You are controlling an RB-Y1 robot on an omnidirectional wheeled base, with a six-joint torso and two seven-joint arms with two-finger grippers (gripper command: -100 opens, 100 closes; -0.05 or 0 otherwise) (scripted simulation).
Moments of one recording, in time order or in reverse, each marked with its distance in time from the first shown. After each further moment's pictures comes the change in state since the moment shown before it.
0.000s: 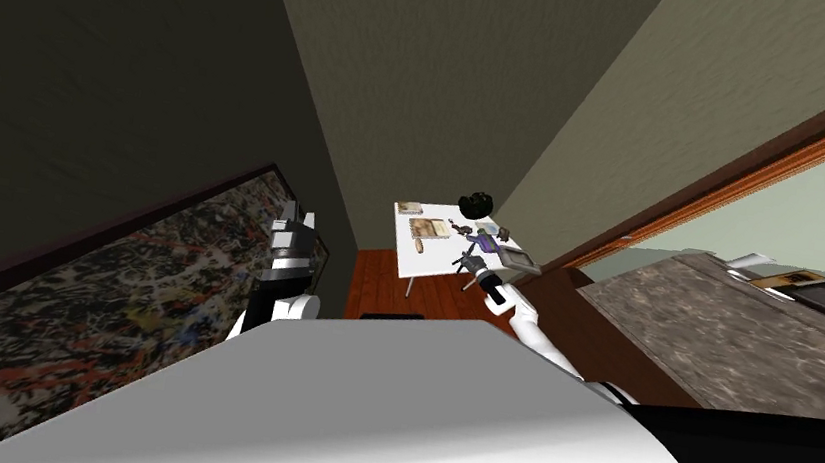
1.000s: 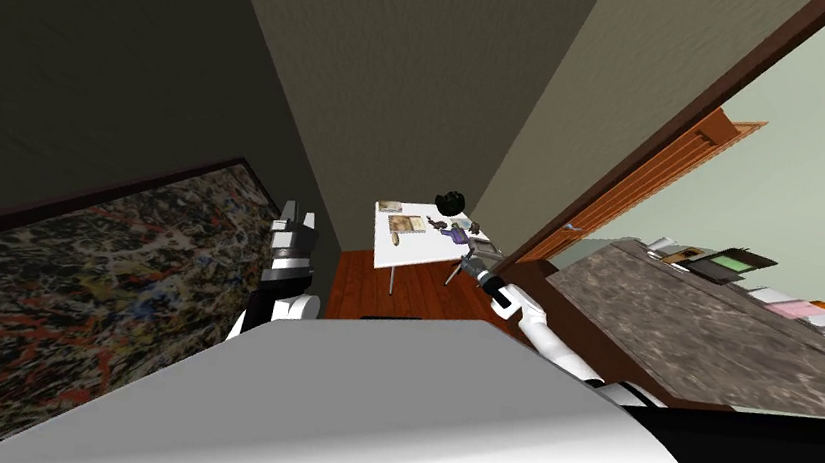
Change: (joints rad) left arm 0.000 0.000 0.000 0.000 0.000 0.000 0.000; right arm 0.018 -0.124 0.107 -0.027 -0.012 -0.001 -0.041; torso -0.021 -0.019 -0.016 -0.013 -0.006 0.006
